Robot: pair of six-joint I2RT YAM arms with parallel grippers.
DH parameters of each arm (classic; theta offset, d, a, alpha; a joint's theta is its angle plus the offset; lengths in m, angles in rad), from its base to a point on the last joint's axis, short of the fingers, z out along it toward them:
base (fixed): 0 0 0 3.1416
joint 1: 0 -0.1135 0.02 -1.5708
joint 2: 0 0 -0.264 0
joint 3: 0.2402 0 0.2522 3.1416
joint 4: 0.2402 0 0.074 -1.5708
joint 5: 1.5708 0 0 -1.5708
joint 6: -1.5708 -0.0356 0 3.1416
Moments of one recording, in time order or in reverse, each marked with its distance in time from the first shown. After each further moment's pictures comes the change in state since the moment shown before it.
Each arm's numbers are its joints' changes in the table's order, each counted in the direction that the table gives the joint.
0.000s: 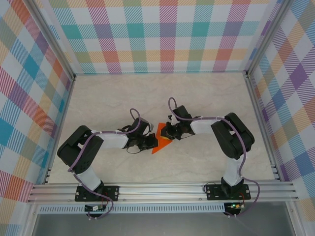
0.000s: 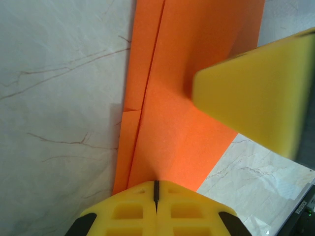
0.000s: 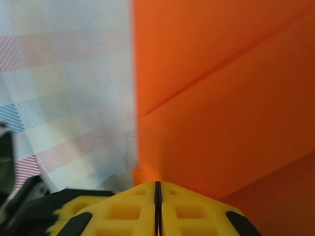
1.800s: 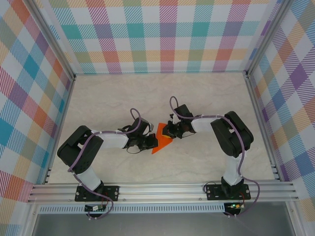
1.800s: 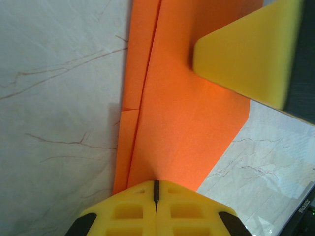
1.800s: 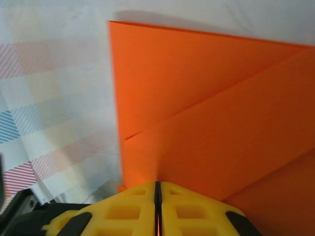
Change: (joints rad) left arm 0.000 0.003 0.002 0.006 -0.002 -0.014; right arm 0.032 -0.023 0.014 0.002 -0.018 0.037
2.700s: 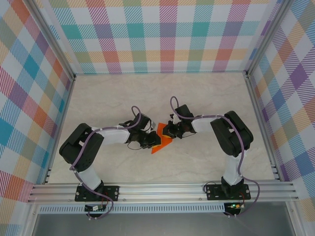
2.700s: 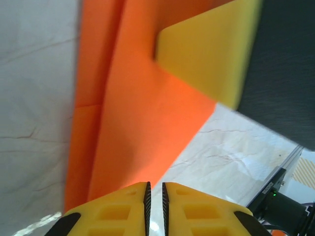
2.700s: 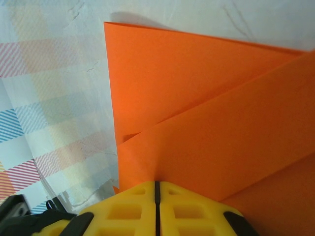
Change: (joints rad) left arm -0.024 -0.030 0.092 0.111 0.134 0.047; right arm 0.002 -0.003 -0.008 -0.022 -0.011 0.005
